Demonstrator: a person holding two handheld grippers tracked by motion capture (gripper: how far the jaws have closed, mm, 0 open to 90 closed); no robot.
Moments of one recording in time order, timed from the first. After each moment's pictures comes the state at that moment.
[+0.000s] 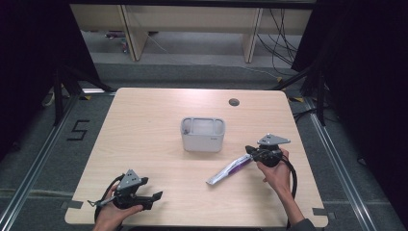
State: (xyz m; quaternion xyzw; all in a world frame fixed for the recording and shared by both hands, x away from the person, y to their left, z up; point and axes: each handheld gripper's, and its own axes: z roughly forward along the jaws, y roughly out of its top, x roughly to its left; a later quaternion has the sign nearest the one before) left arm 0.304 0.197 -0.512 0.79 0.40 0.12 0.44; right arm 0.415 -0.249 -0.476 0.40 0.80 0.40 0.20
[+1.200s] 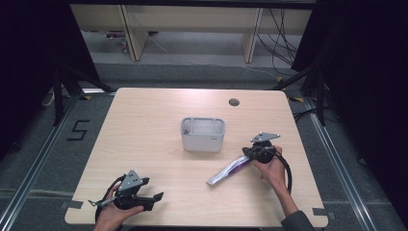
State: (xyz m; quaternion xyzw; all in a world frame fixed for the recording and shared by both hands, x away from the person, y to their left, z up) left arm 0.303 0.195 -0.511 0.81 0.38 0.13 0.44; right arm 0.435 -0.241 -0.493 0.41 0.83 0.35 0.16
